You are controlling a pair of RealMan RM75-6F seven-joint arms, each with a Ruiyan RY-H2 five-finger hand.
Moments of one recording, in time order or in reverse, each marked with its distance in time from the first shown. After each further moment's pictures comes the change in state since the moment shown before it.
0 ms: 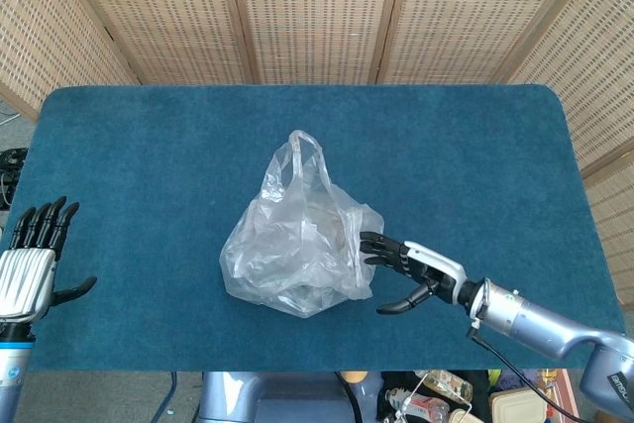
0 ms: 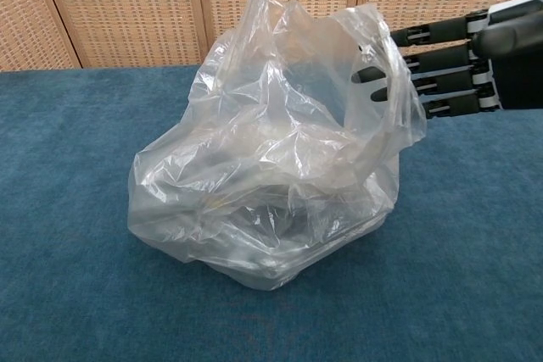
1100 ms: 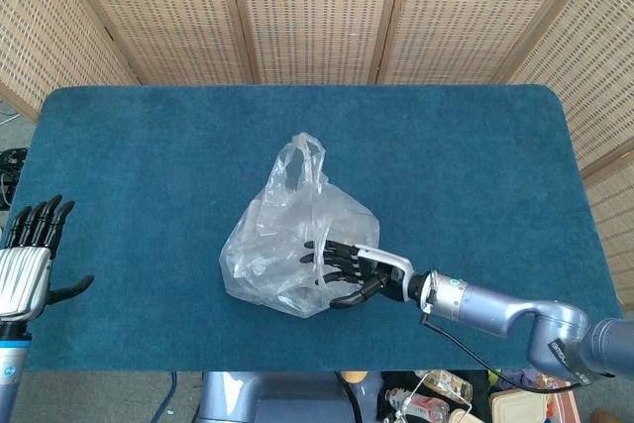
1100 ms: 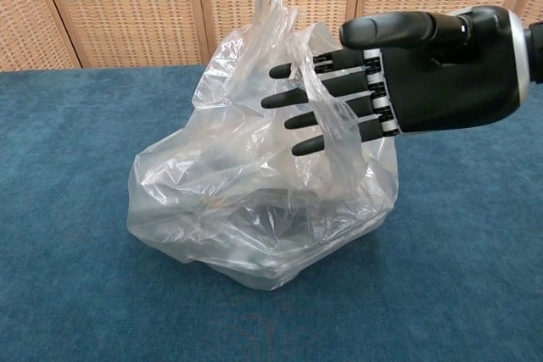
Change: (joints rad) left arm -0.004 0.009 -0.002 0.004 -0.014 -0.003 -0.031; right arm 0.213 -0.155 -0.024 0.049 0.055 -0.067 0.254
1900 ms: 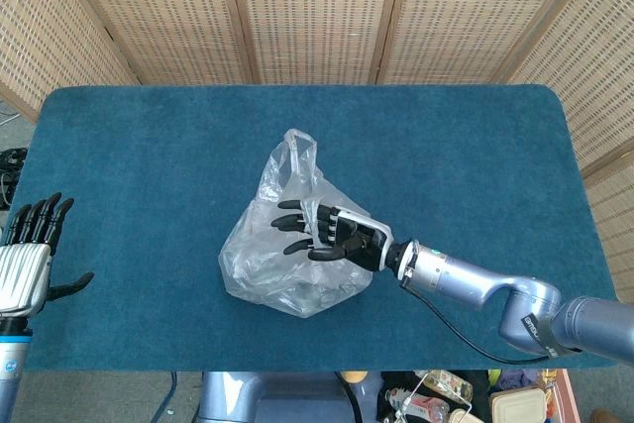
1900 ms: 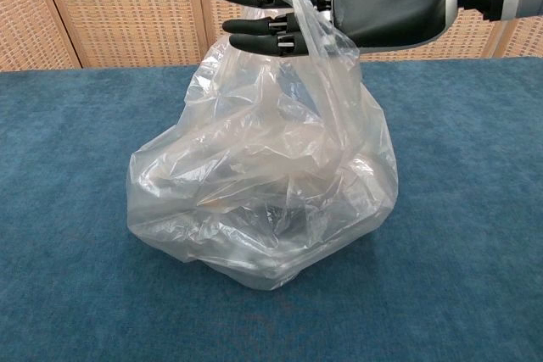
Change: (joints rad) left arm -0.013 -0.005 -0.008 0.010 -0.029 -0.017 0.001; right arm 0.053 -0.052 0.092 0.089 0.101 0.072 0.221
